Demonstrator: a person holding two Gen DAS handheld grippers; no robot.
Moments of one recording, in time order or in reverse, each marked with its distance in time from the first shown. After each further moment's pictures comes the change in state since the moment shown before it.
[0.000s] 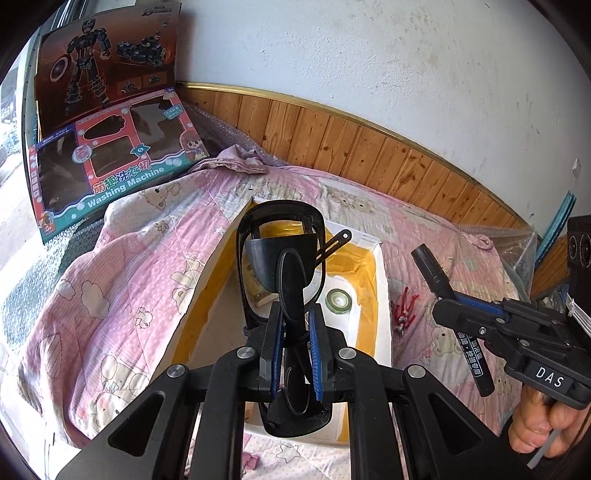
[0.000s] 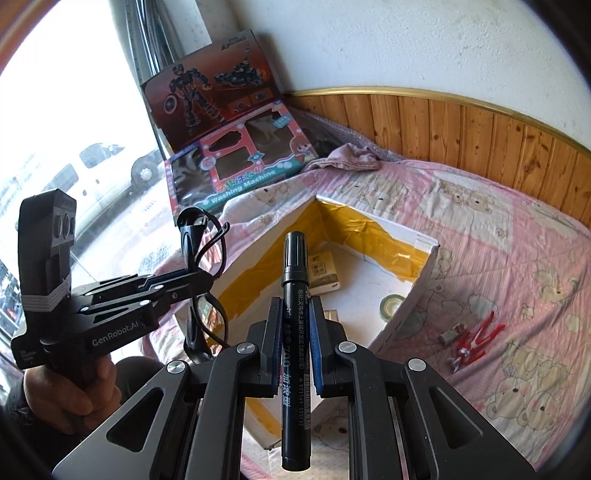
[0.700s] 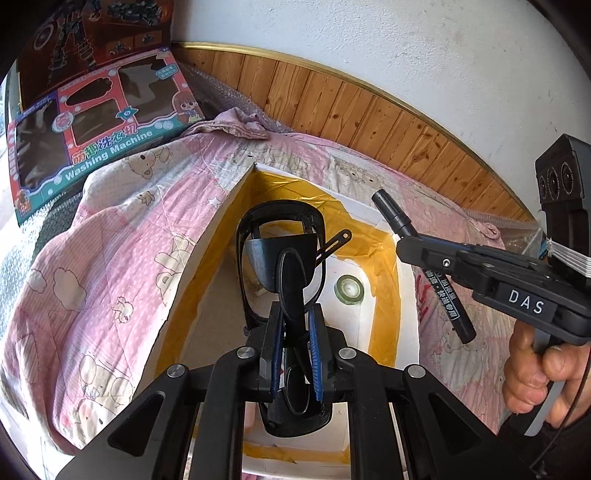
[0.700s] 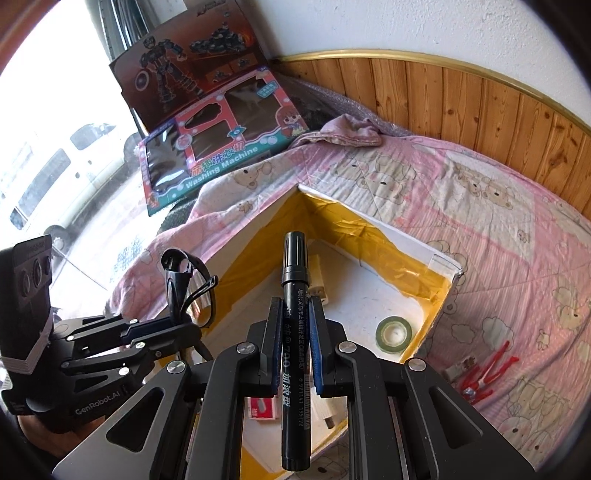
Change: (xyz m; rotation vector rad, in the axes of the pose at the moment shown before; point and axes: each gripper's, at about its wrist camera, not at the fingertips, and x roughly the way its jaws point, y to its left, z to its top) left arm 0.063 0.021 0.008 -0.064 0.135 -0.032; right arm 0.096 -0.033 0.045 0.012 0.146 -0.002
